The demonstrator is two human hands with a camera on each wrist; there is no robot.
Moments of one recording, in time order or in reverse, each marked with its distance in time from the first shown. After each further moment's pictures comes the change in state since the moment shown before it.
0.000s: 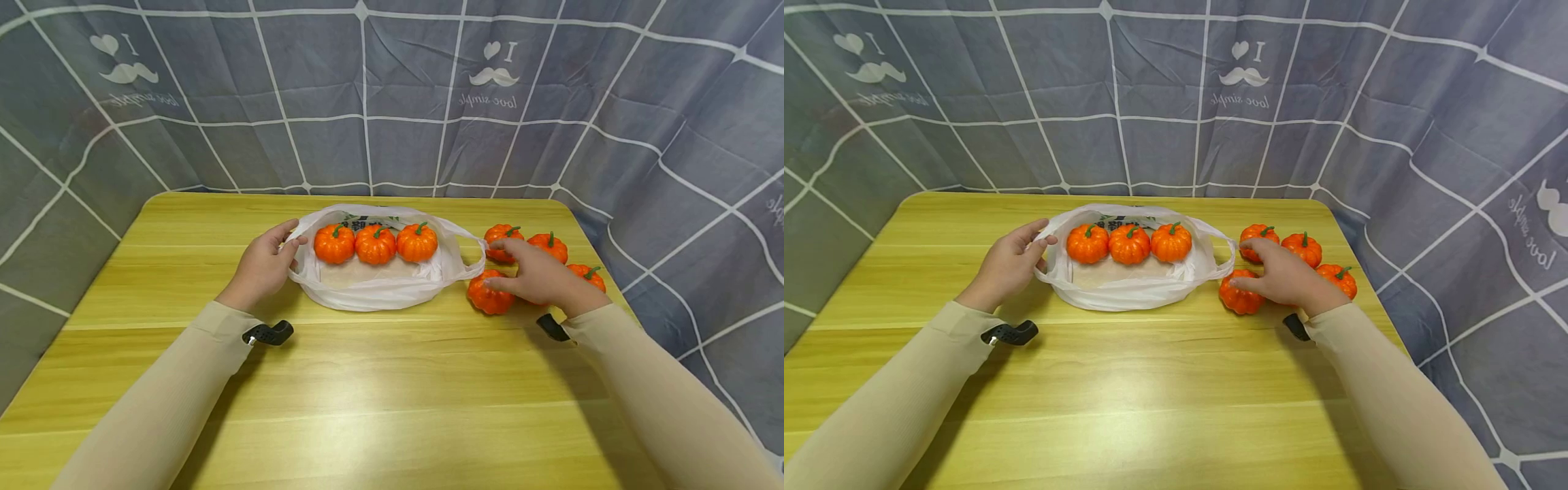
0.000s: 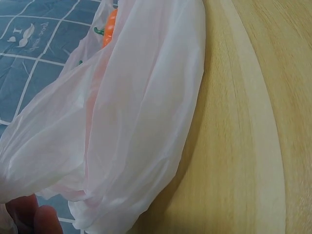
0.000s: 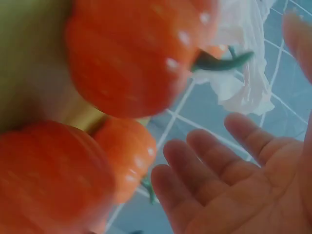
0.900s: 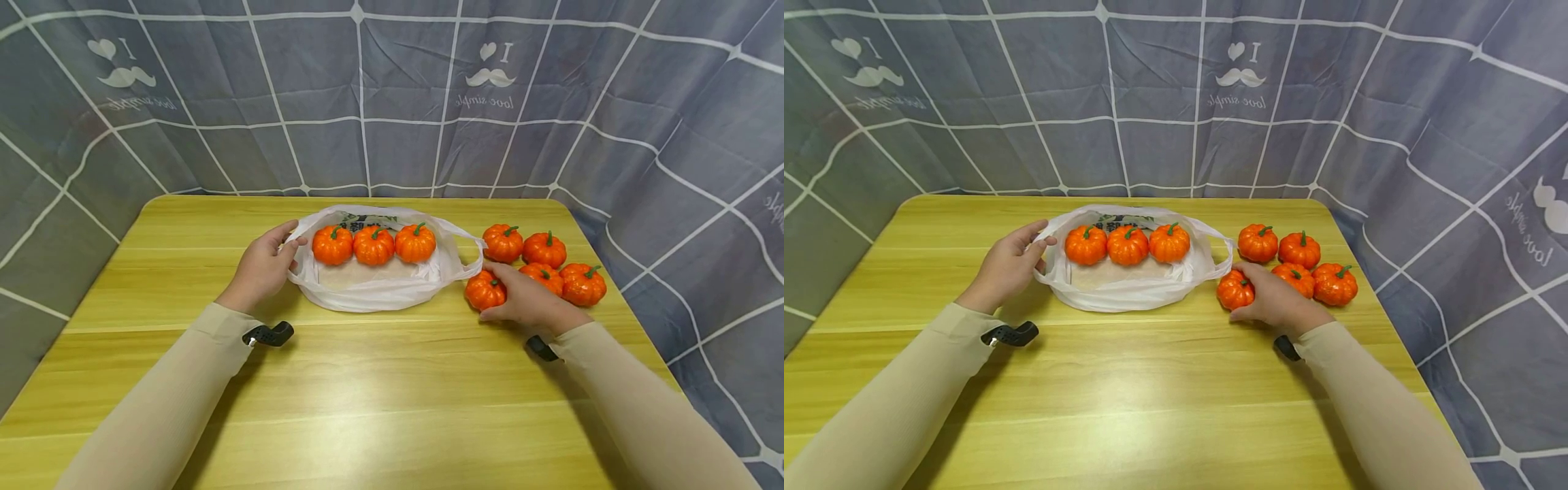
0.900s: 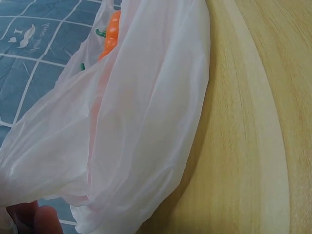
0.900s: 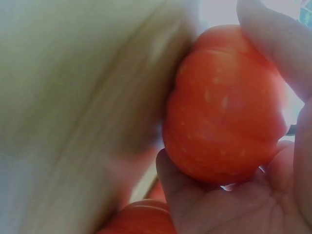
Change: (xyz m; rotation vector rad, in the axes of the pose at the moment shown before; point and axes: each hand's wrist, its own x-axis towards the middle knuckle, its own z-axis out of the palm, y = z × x) left_hand 0.000 0.004 0.002 -0.008 0.004 -0.024; right_hand -0.004 0.020 0.049 0.261 -0.047 0.067
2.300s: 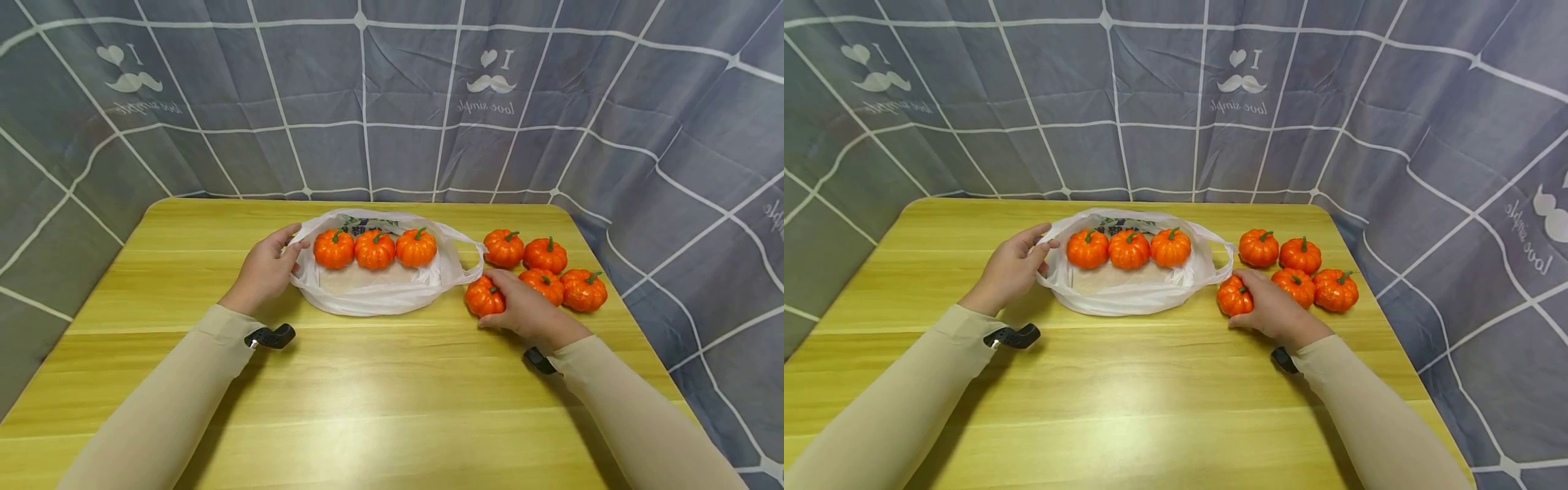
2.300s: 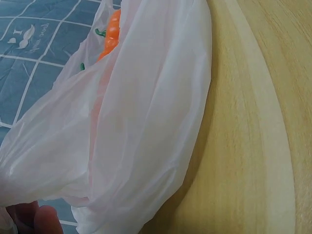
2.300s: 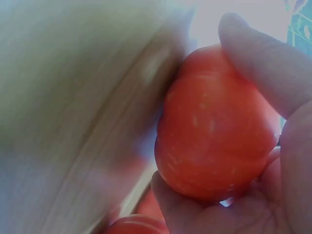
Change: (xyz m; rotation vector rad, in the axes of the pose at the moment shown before) left_hand 0.000 0.002 0.002 -0.003 0.003 0.003; right_hand -0.005 -0.003 0.009 0.008 0.047 -0.047
